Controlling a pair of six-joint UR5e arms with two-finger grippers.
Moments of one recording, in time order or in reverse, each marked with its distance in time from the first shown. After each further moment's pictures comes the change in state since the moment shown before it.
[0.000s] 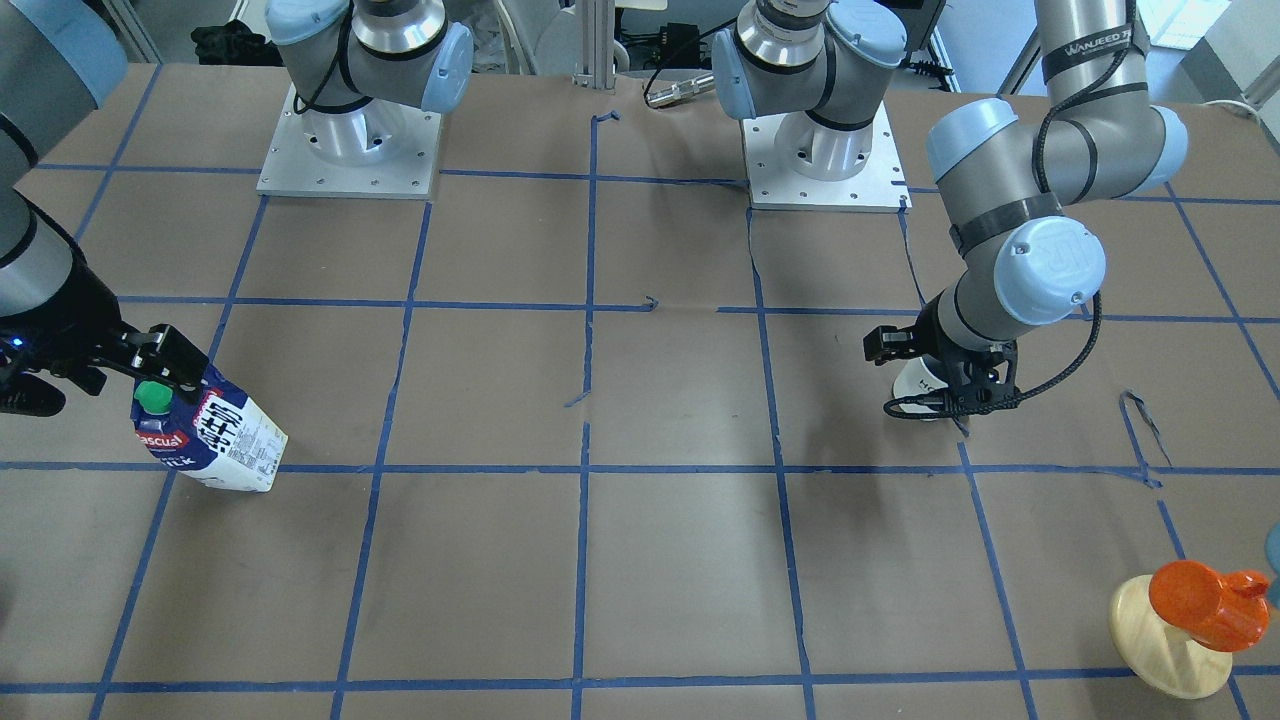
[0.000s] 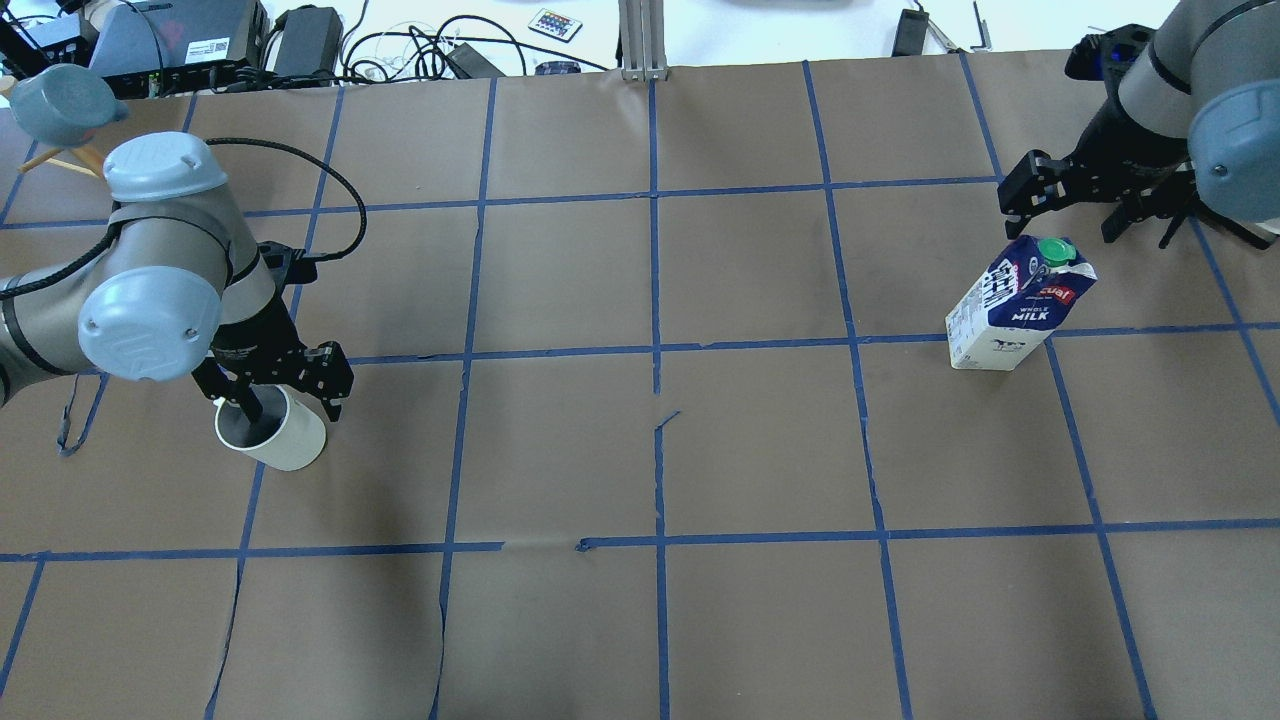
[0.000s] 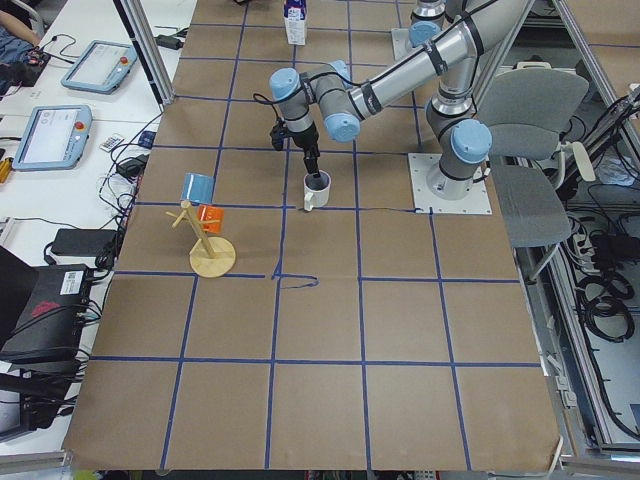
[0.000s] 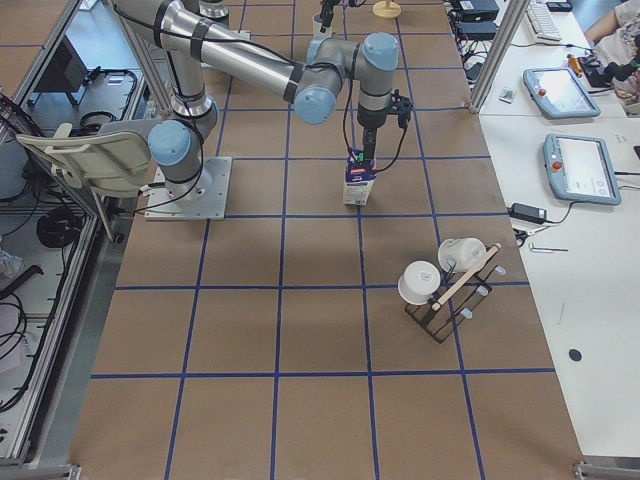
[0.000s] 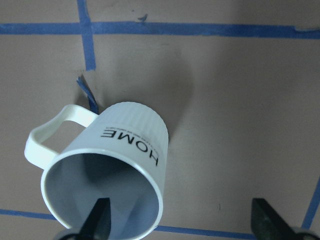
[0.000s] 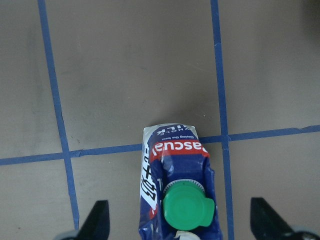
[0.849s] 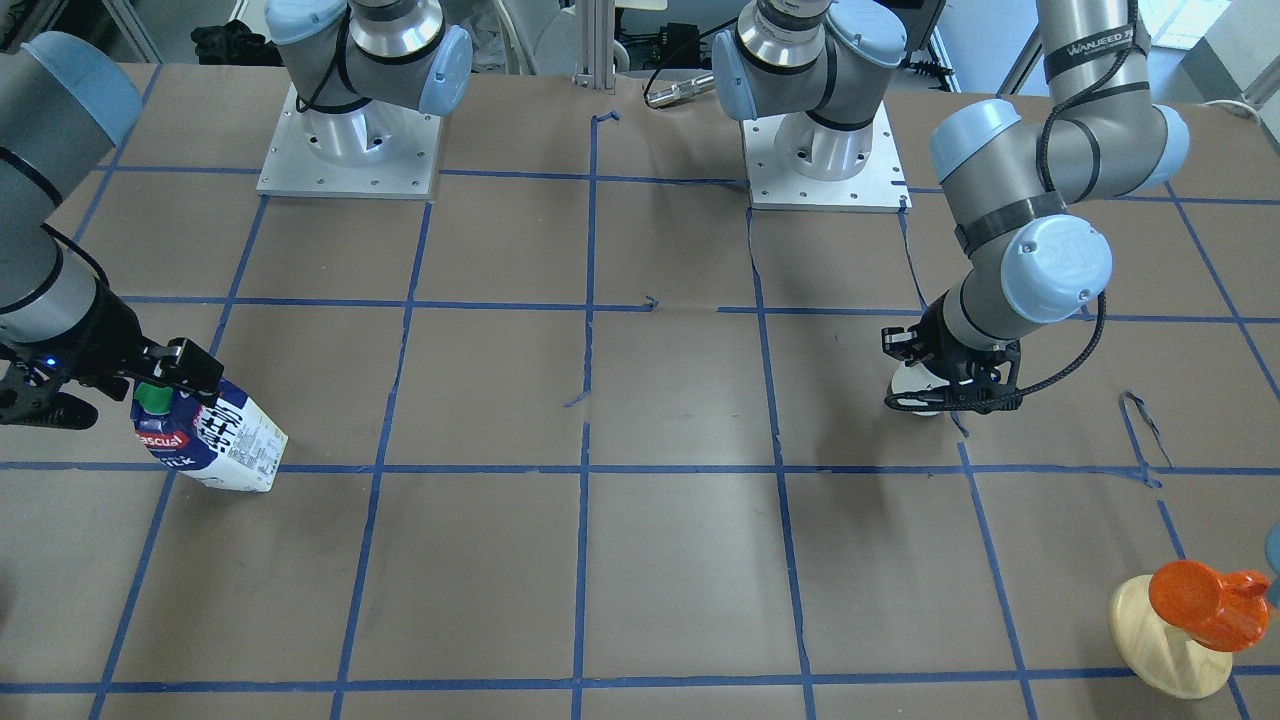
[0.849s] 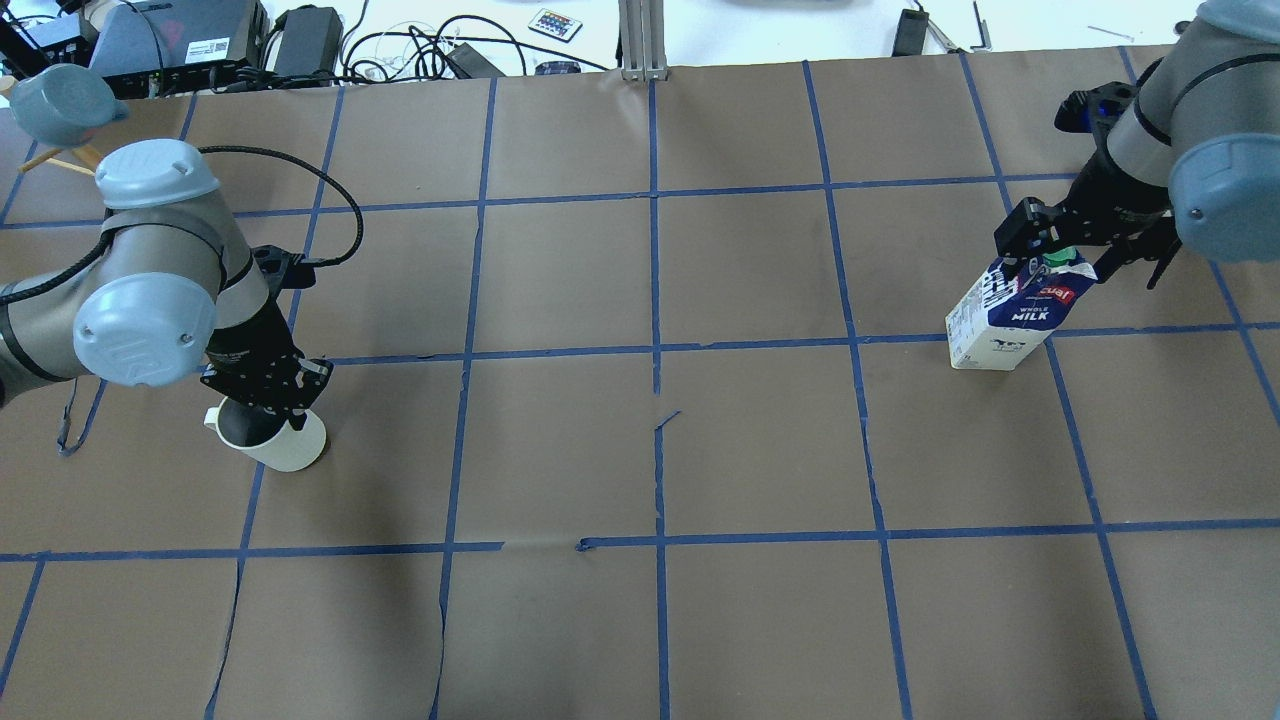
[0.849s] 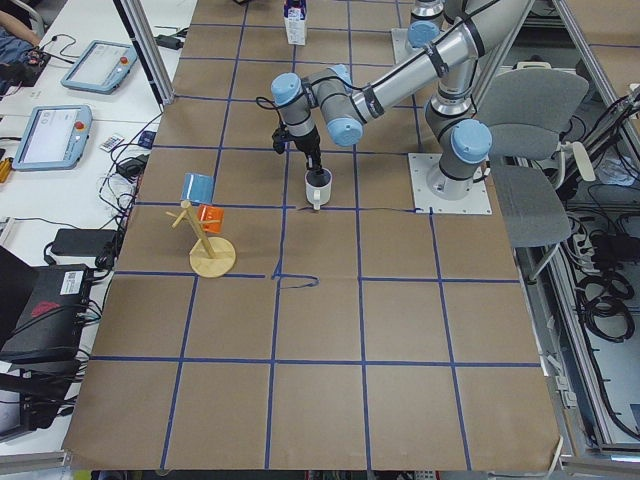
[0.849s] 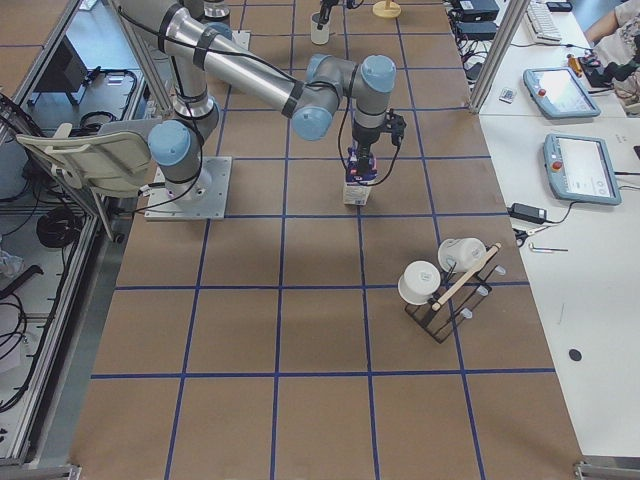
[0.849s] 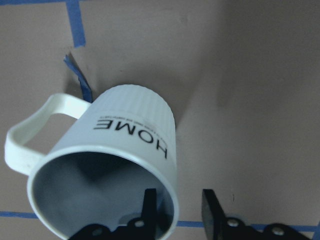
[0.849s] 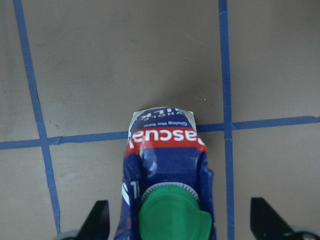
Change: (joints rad) left arm 0.000 0.008 0.015 0.013 -0.011 0.063; right arm -0.028 0.022 0.077 -0.049 0.002 -0.053
